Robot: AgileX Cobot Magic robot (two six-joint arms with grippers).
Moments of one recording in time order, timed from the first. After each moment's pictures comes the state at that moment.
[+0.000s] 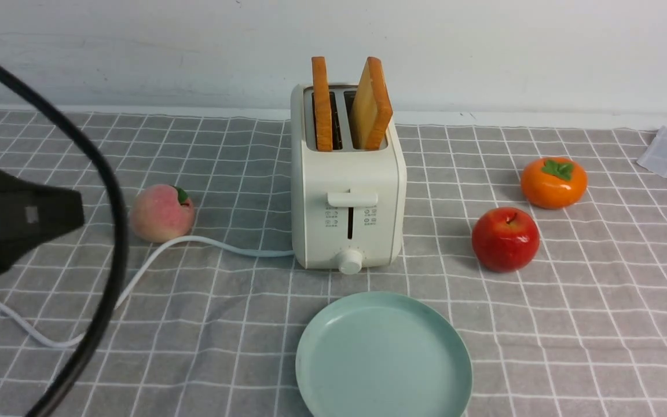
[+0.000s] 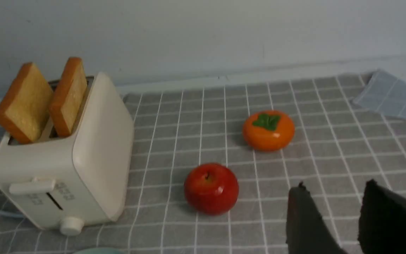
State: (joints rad) right arm 0.10 0.78 -0.88 0.03 0.62 0.19; left arm -0.14 0.81 -0.89 -0.43 0.75 0.00
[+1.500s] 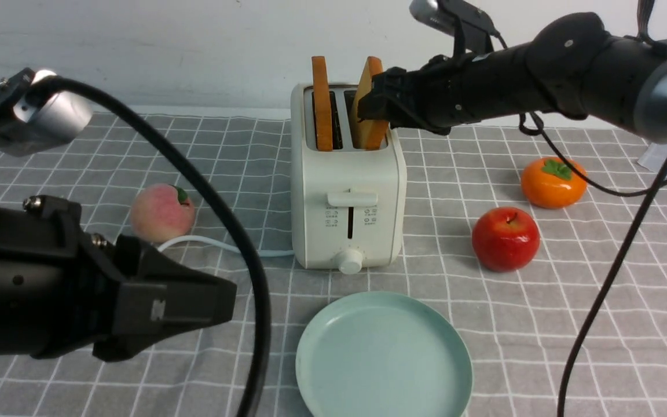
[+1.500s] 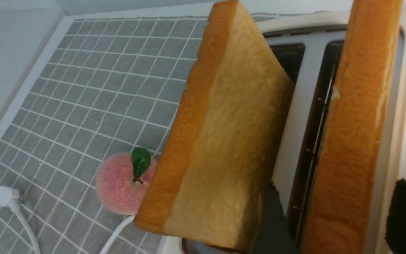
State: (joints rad) right arm 0.31 2.02 -1.76 0.90 0.51 -0.48; left arm -0.35 0.91 -0.90 -0.70 0.86 0.19
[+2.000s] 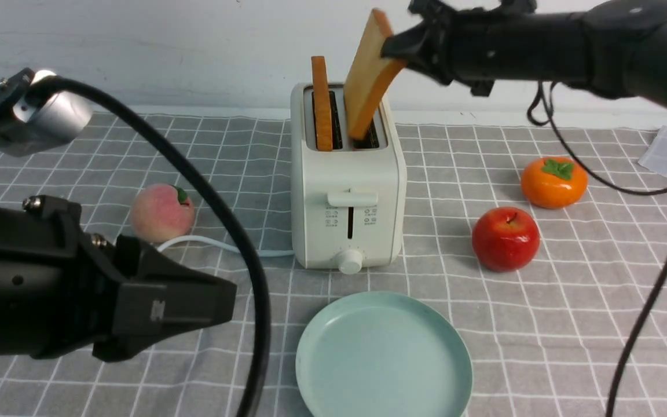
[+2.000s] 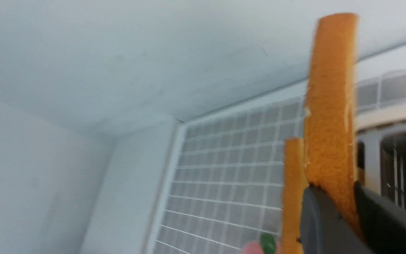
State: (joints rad) right arm 0.19 1.93 -1.76 1.40 0.57 -0.55; left arm -0.35 0.91 -0.90 -0.70 0.86 0.19
